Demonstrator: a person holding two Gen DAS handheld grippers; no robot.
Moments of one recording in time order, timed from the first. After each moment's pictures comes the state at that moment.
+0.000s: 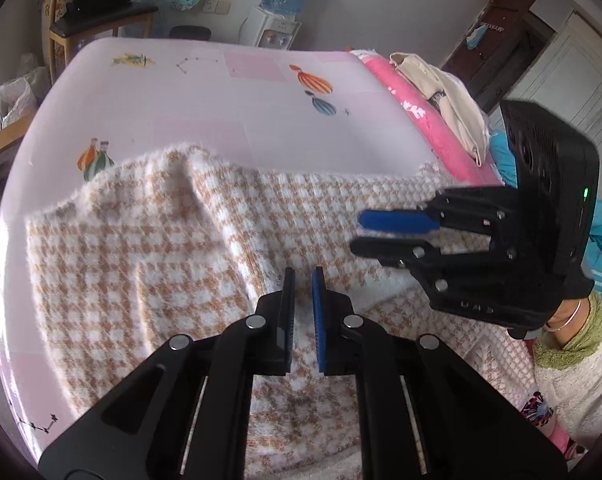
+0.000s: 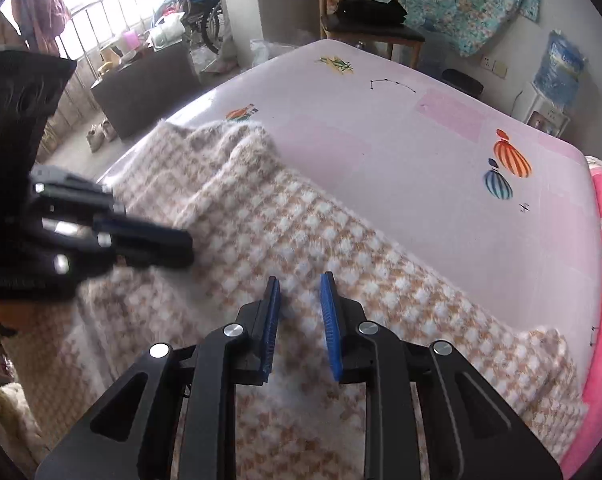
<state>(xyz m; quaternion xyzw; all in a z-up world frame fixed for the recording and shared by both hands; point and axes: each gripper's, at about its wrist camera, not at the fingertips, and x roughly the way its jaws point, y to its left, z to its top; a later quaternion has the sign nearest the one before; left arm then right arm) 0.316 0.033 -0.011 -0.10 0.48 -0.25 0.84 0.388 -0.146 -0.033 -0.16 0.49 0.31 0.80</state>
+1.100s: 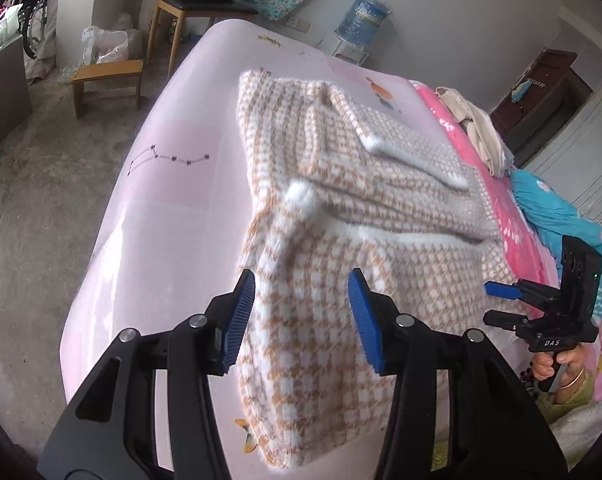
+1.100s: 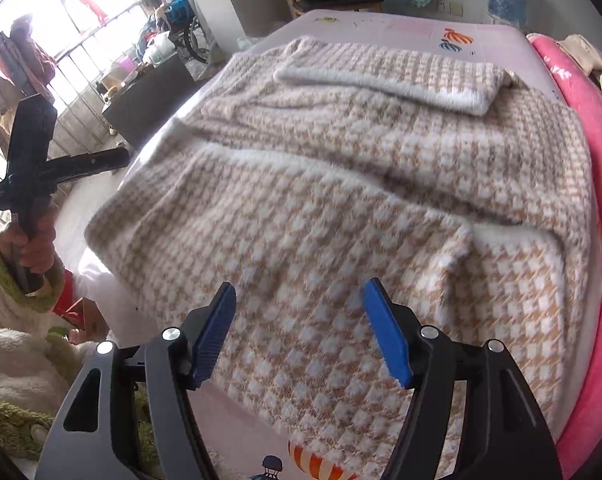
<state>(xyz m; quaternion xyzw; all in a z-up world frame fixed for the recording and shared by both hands) 0.113 0.138 -0.016 -0.17 0.47 -0.13 0.85 0.182 -0.221 -0.038 -0.03 0.54 0.27 0.80</state>
